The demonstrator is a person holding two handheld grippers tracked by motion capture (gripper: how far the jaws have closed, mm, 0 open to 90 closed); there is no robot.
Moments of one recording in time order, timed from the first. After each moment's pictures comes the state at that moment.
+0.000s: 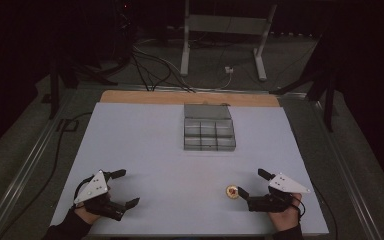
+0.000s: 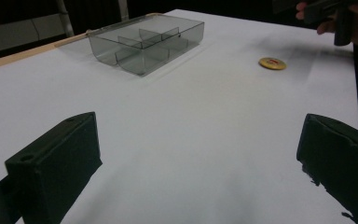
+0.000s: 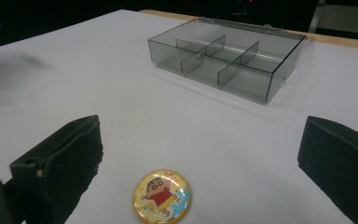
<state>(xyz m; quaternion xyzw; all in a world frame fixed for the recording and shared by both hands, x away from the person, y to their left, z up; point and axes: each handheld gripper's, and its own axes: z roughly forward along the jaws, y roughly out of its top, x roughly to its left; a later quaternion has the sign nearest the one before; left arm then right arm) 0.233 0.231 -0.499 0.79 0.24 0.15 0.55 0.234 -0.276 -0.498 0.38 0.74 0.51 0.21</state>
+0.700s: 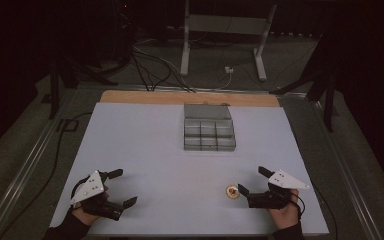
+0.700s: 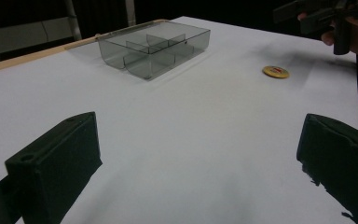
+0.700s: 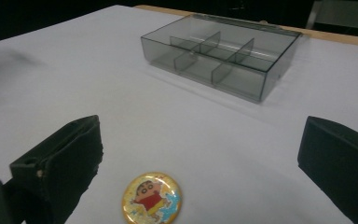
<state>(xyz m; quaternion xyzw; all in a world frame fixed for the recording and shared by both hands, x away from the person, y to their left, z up) 0.231 0.236 -0.498 0.78 0.25 0.16 0.56 0.242 -0.278 -0.496 0.39 0.74 0.50 0.21</state>
